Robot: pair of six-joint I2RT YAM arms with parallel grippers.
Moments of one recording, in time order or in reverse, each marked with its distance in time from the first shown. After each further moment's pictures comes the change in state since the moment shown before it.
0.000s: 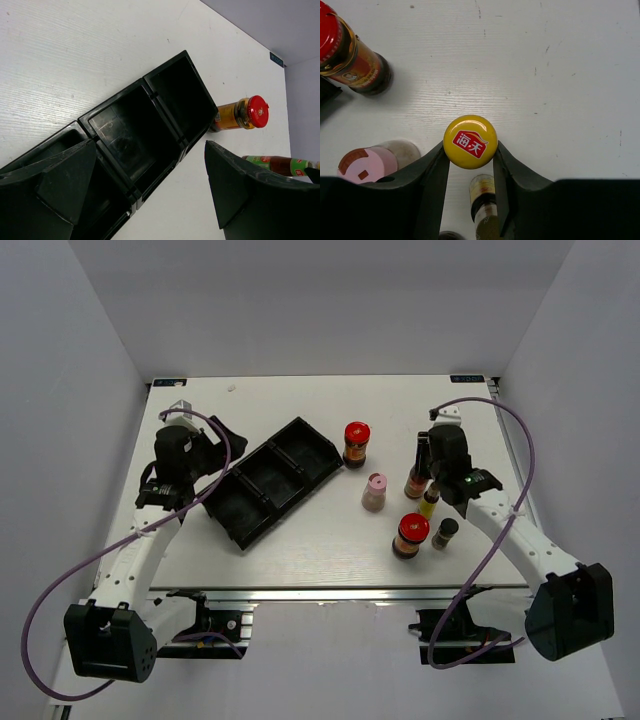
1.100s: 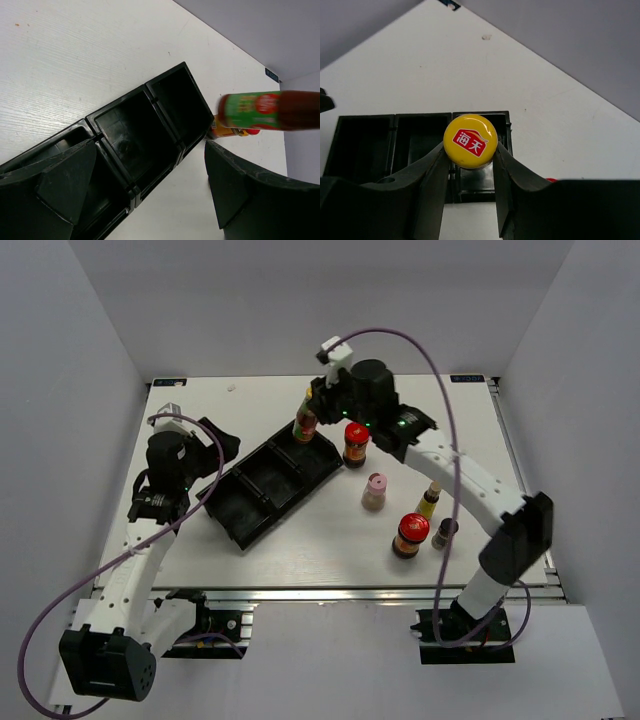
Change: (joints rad) left arm 0.000 -0.098 0.000 -0.053 -0.060 -0.020; right arm 0.323 0.402 0.719 0.064 -0.384 -0.183
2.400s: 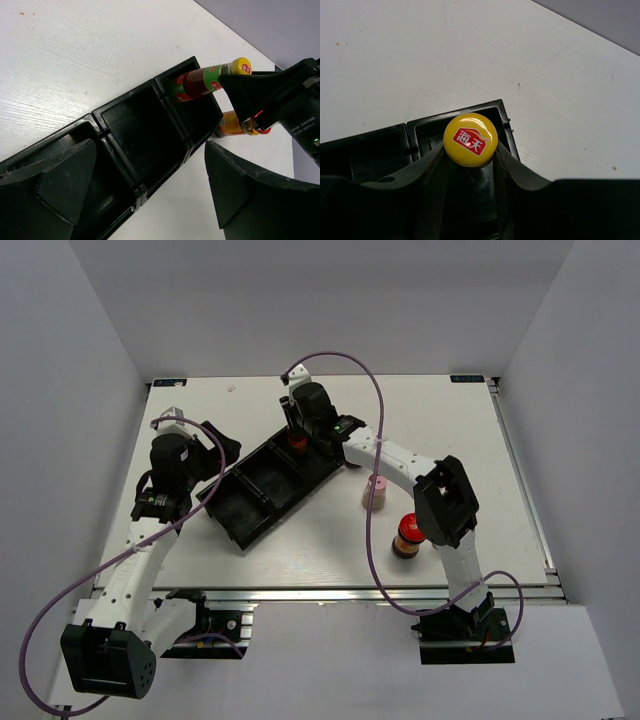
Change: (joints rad) left arm 0.000 0.012 -0.032 0.011 -0.011 -0.004; right arm 0.092 0.506 0.210 0.070 0.322 0.060
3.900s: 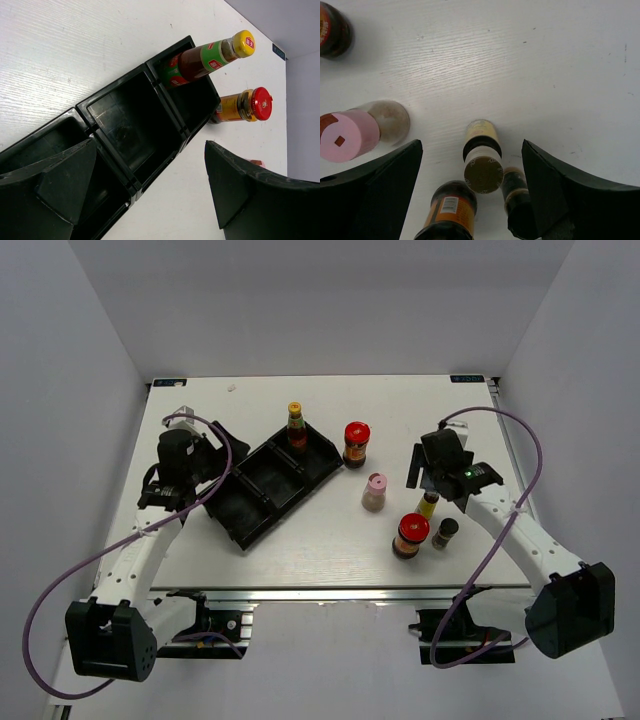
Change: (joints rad) left arm 0.000 0.092 0.000 0.033 0.094 -0.011; right arm -0.385 -0.900 -0.842 -0.504 0.146 0.375
